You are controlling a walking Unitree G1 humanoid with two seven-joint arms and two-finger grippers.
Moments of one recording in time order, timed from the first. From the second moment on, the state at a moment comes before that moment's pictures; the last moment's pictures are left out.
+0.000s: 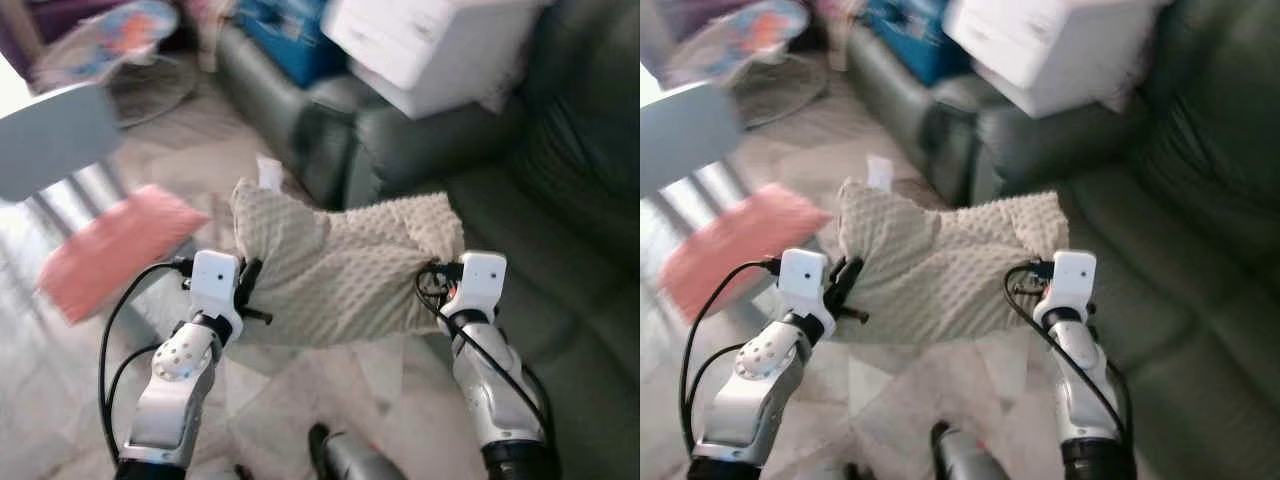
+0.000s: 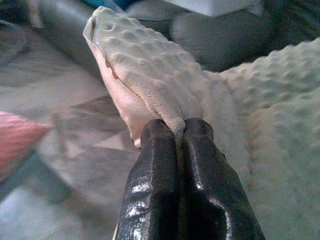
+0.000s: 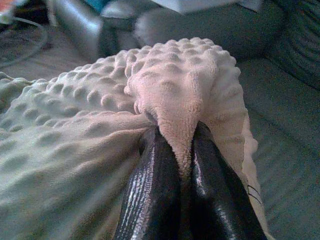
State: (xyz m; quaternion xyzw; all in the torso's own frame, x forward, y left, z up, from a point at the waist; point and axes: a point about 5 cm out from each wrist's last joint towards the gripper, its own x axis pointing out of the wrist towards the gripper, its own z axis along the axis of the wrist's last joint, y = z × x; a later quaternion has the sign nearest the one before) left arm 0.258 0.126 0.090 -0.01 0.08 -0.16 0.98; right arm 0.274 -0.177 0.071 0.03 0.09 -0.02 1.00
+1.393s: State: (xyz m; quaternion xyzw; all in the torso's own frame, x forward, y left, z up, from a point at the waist) left arm 0.256 0.123 0.088 -0.01 0.09 -0.18 0.98; right arm 0.274 -0.178 0.070 0.03 0.10 -0.02 0.99
